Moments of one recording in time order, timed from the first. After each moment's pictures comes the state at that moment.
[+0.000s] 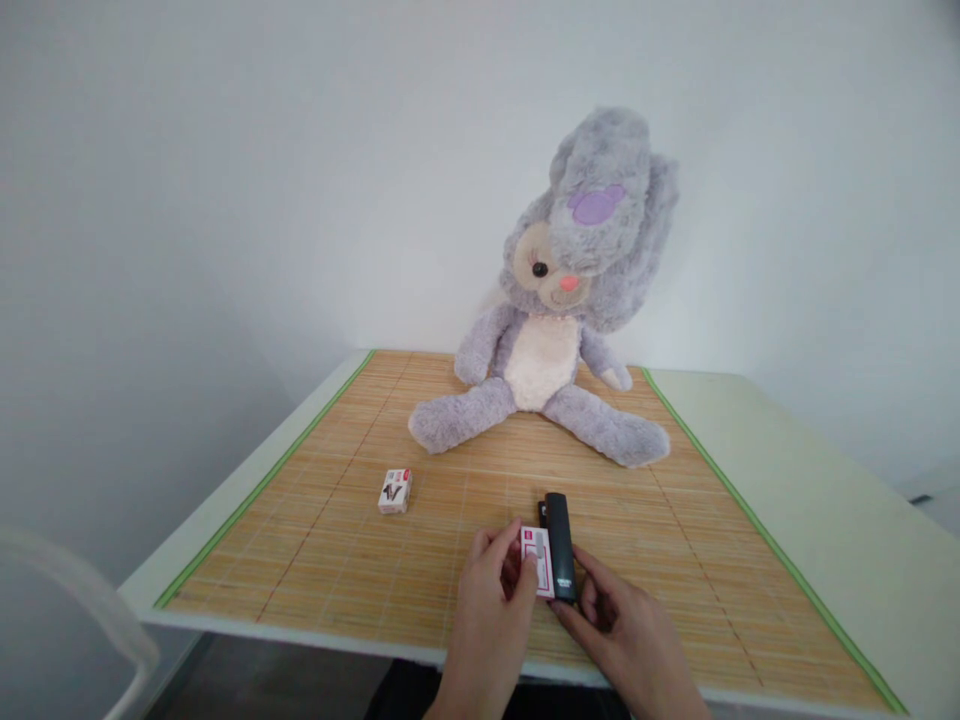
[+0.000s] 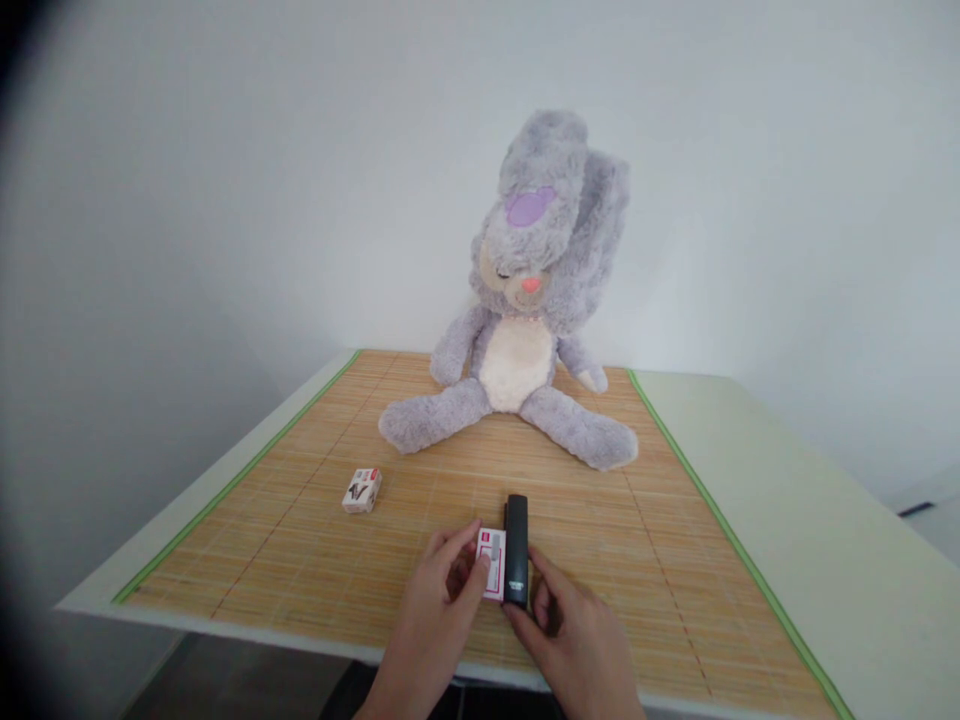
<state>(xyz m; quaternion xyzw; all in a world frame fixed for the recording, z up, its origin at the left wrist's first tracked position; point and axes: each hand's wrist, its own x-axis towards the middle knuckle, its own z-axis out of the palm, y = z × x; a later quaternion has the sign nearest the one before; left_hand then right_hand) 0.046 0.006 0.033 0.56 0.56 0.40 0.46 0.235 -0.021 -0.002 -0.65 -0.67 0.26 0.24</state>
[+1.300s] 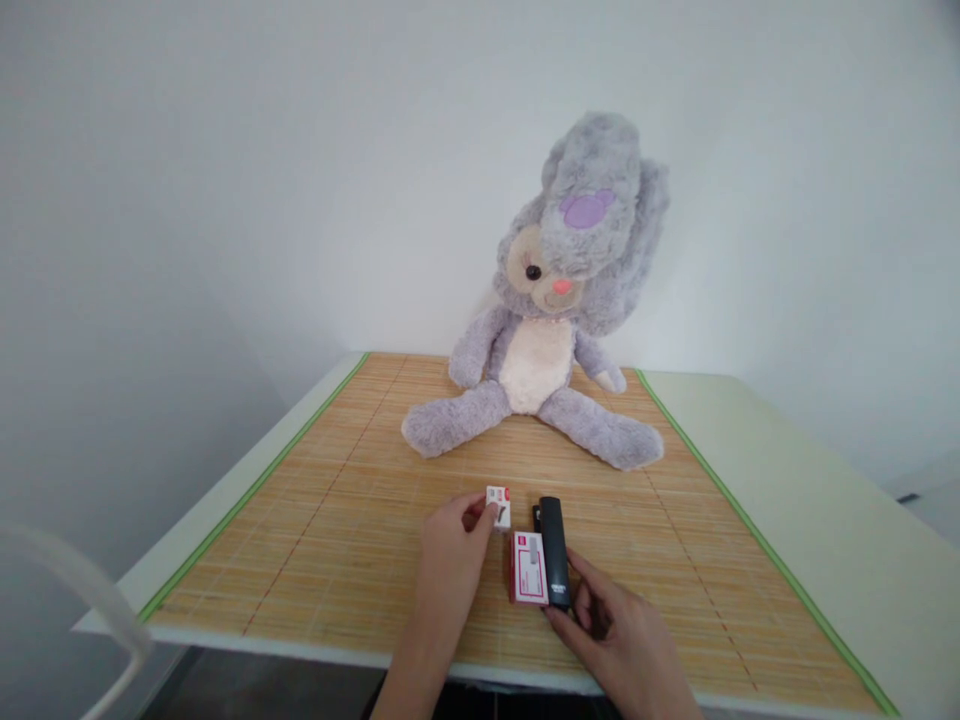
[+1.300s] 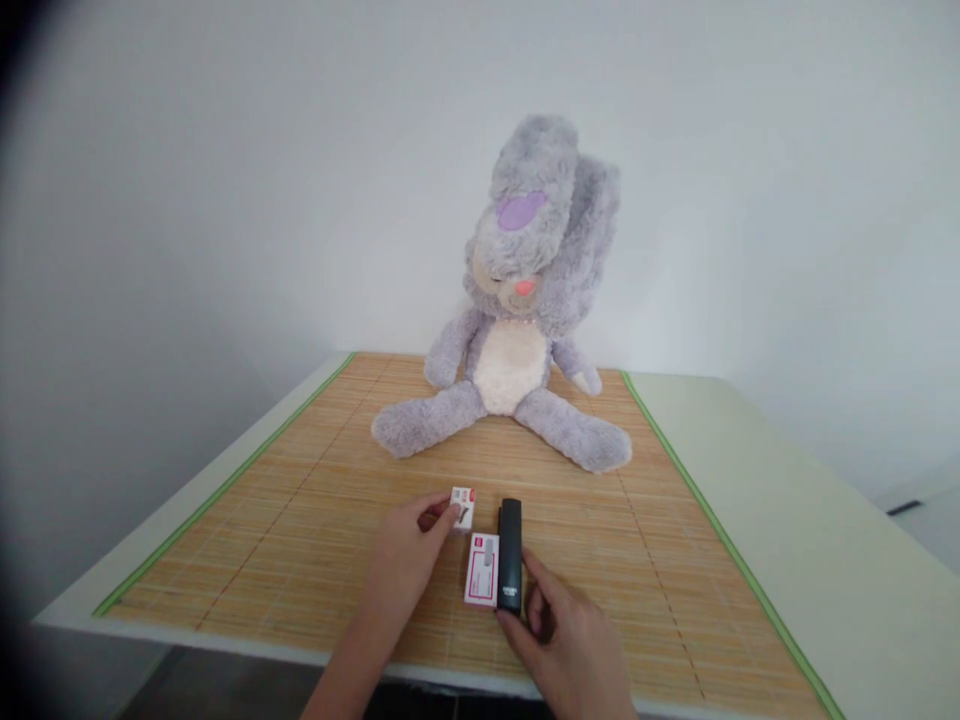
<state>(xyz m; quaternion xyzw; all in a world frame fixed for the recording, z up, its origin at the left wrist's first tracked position) 0.013 0.067 0.036 0.59 0.62 0.39 0.34 0.235 -0.020 0.006 -0.66 -0.67 0.27 0.23</state>
